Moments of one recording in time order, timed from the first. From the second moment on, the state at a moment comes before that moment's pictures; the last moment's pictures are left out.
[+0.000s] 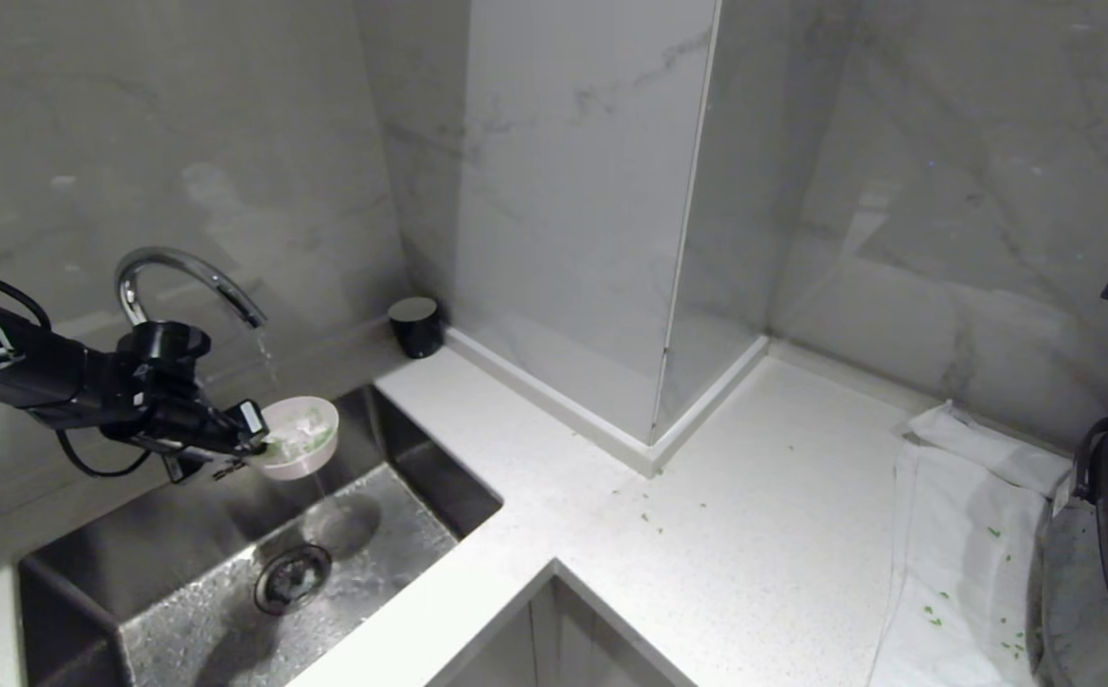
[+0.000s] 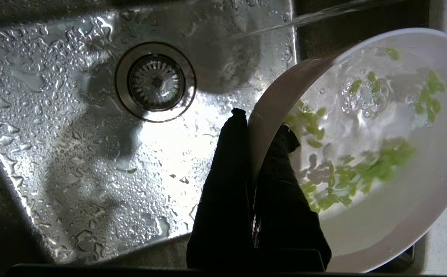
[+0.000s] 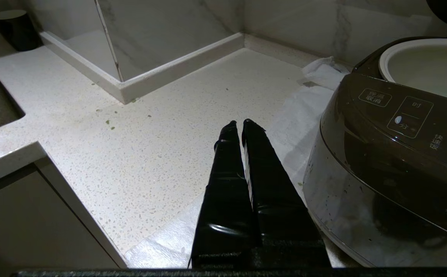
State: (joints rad) left arm 0.22 2.25 -1.43 0.12 -0.15 -0.42; right arm 0.00 0.00 0.00 0.00 0.00 0.00
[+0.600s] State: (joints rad) left arm 0.05 2.17 -1.40 0.26 -0.15 -0.42; right arm 0.00 0.00 0.00 0.00 0.00 0.00
